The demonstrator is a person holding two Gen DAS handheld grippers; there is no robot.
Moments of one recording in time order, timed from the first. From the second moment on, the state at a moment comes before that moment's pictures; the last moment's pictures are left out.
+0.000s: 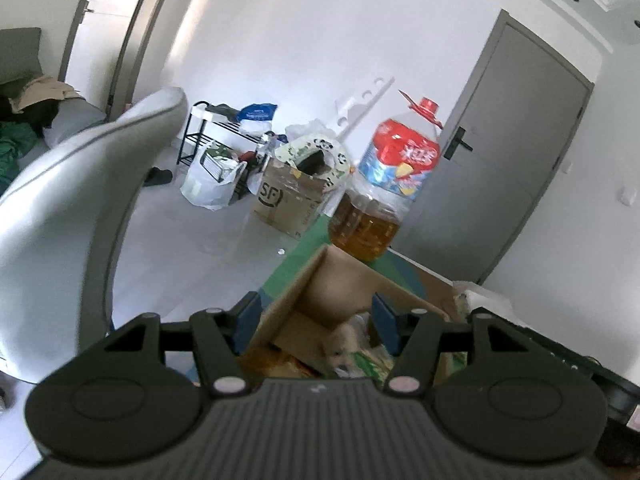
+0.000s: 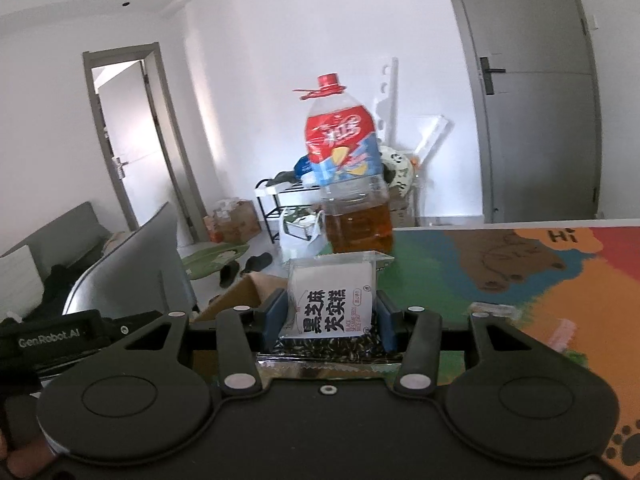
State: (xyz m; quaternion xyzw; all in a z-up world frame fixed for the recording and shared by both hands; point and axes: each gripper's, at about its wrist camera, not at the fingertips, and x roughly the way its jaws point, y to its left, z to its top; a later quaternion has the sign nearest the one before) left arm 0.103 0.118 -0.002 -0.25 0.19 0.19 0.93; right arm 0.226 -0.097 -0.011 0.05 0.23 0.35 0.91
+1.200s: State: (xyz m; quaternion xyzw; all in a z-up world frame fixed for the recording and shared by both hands) left arm 0.096 0.096 -0.003 -0.24 0.20 0.18 0.93; right arm 0.223 -0.124 -0.016 0.08 0.24 0.34 0.91
